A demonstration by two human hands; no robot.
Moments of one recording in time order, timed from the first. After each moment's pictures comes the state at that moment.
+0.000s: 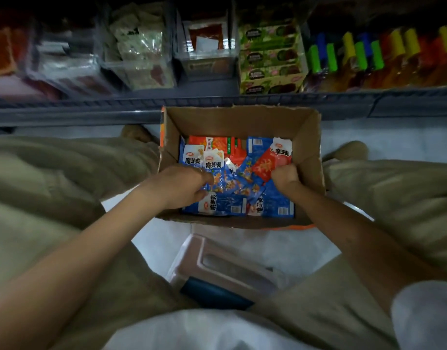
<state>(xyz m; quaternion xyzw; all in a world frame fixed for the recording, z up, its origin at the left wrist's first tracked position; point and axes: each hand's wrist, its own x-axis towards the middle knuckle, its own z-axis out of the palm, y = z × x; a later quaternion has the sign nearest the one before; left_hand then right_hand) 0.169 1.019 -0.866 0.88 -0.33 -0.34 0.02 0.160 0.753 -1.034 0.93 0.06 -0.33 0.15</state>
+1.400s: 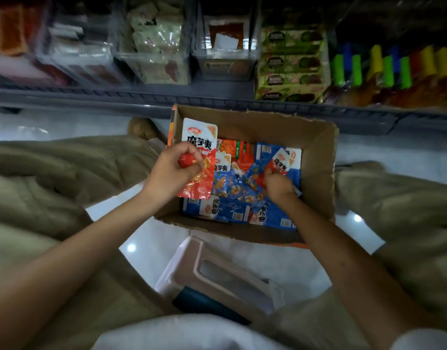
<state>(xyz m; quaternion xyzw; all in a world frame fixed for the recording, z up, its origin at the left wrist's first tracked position) 0.170 1.032 -0.875 0.84 0.02 -0.16 0.52 0.173 0.781 -1.048 0.94 0.03 -0.33 0.00</state>
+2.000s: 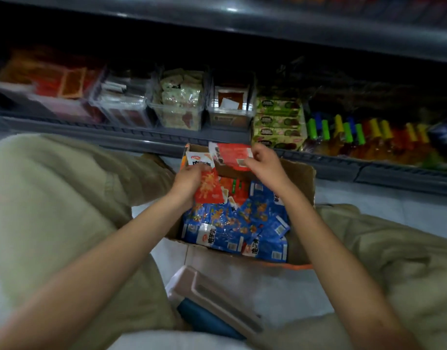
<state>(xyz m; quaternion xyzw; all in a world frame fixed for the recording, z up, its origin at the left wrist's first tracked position) 0.172 1.004 -0.837 0.63 0.32 -0.19 0.68 0.209 0.830 -0.853 0.85 0.01 -0.11 -0.52</state>
